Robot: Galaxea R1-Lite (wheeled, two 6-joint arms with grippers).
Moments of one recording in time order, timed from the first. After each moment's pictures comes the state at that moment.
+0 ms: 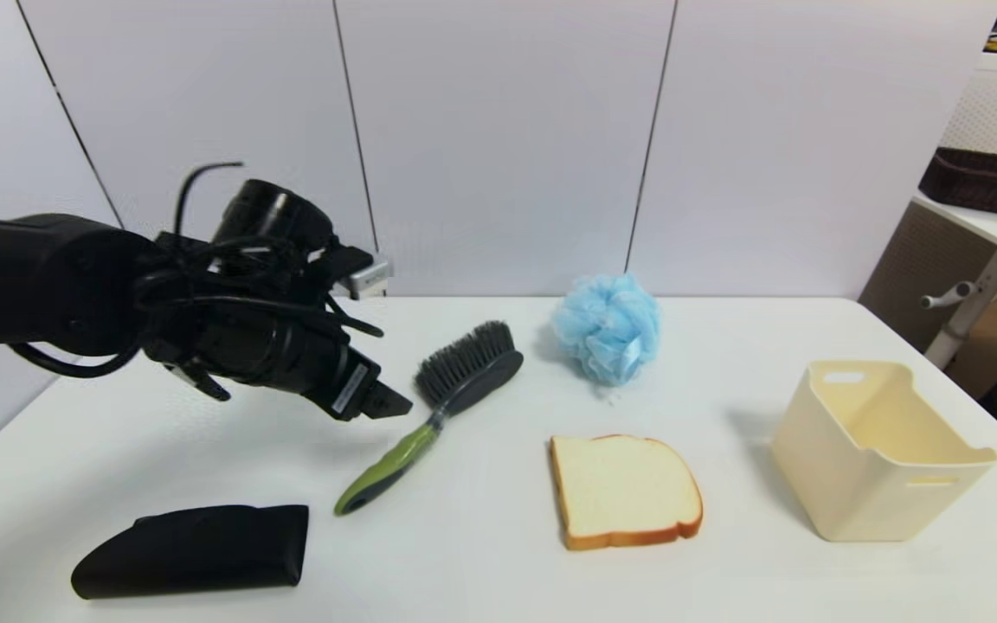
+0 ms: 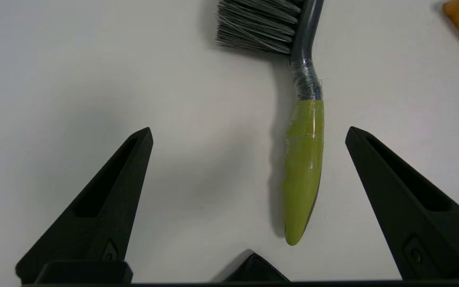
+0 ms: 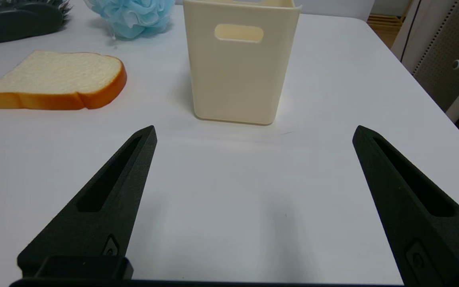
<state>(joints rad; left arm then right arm) -0.46 1.76 -1.27 0.35 -0.06 0.23 0.00 0.00 0.00 0.01 0.03 -0.06</state>
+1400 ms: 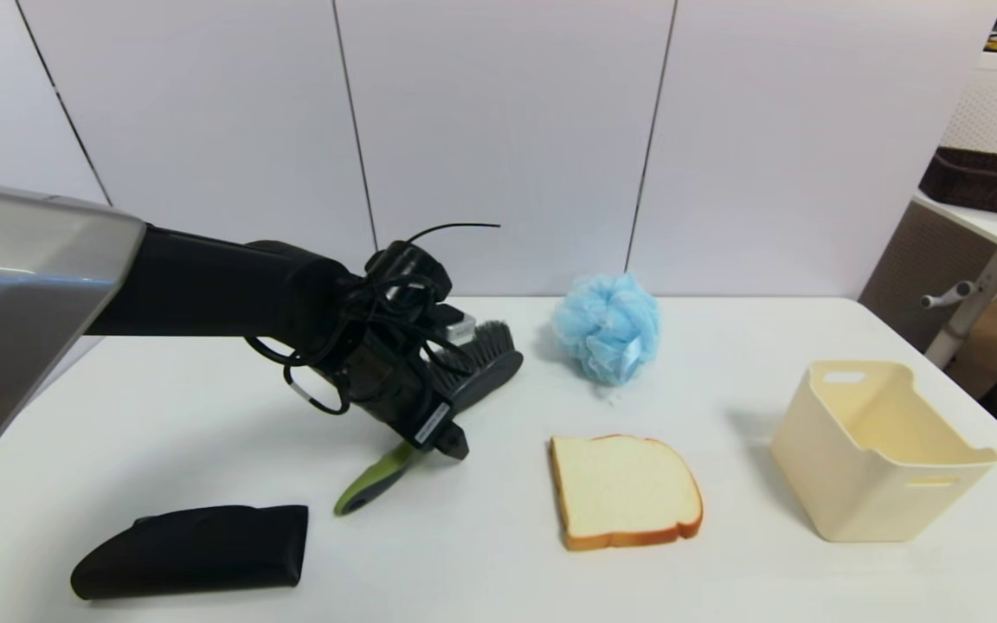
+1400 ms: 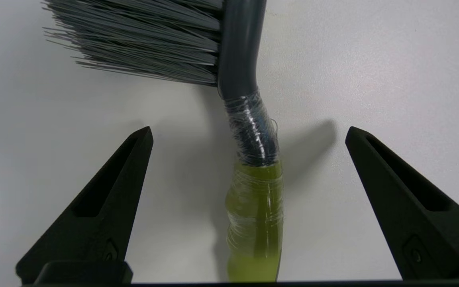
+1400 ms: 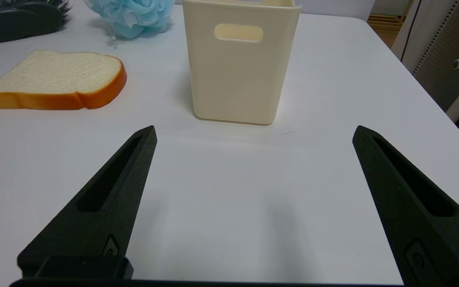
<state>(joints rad) -0.57 2.06 -1.52 0.54 -0.03 0.19 0.00 0.00 0.00 0.01 0.03 -0.06</state>
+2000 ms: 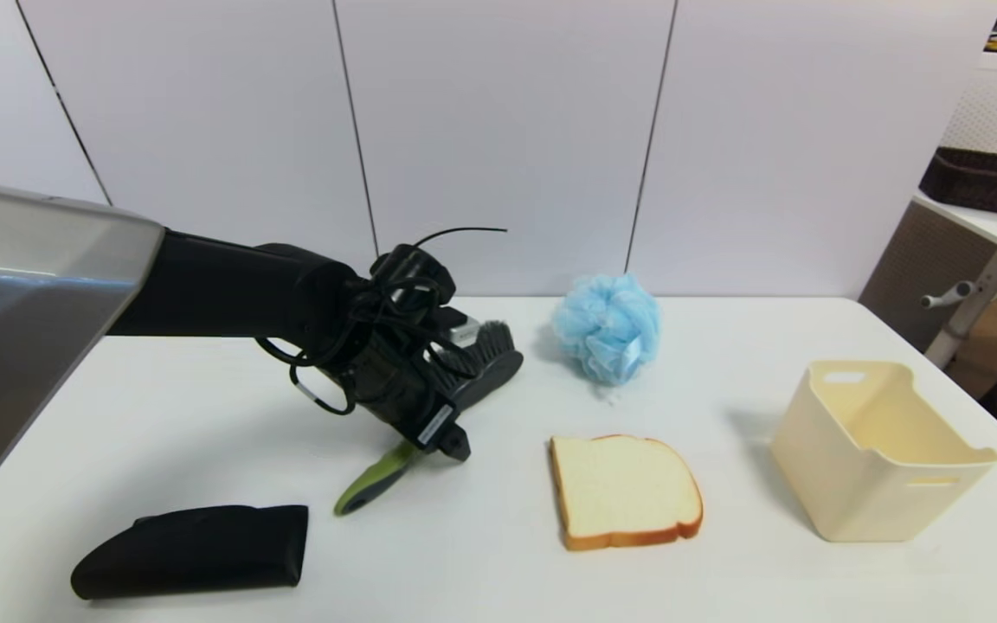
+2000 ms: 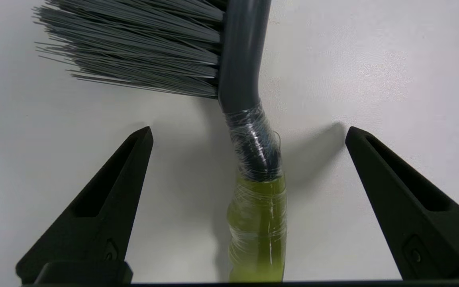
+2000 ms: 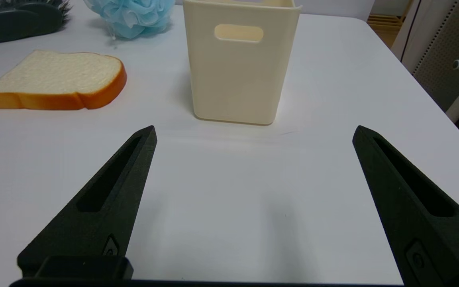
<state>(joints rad) -0.57 2.08 -1.53 0.54 -0.03 0.19 0.00 0.00 0.00 0.01 0.03 -0.06</state>
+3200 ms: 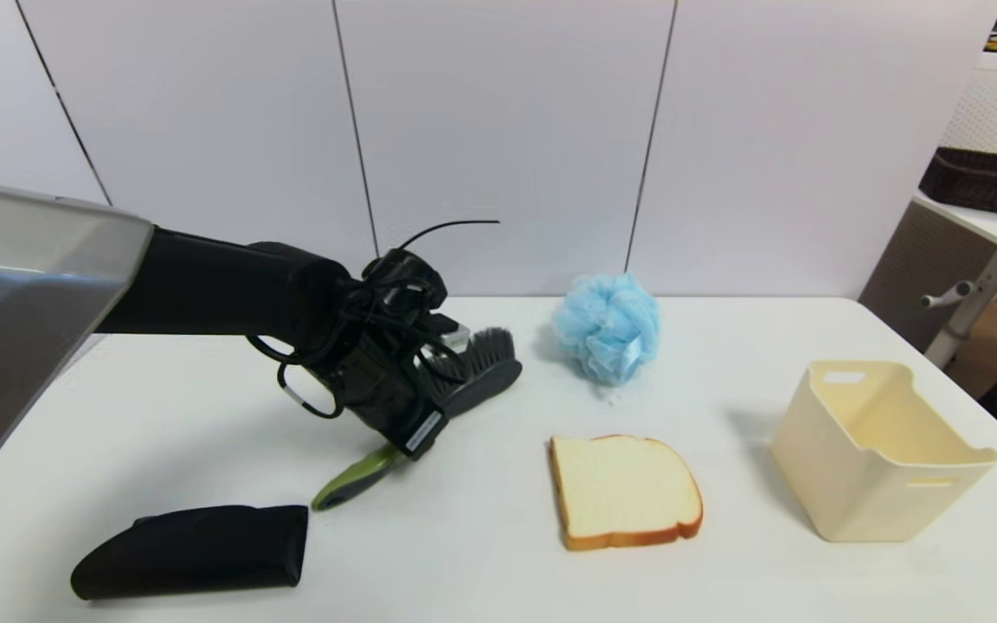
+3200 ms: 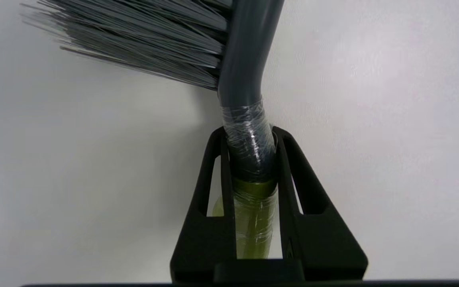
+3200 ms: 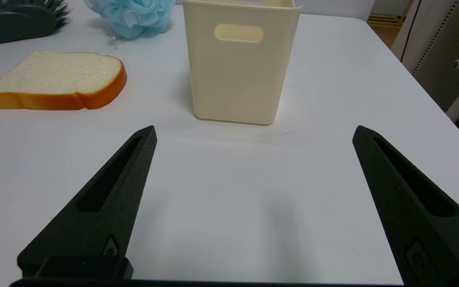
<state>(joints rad) -0.56 2.07 -1.52 0.59 -0.03 0.20 0.00 0.00 0.00 0.01 0.03 -0.06</state>
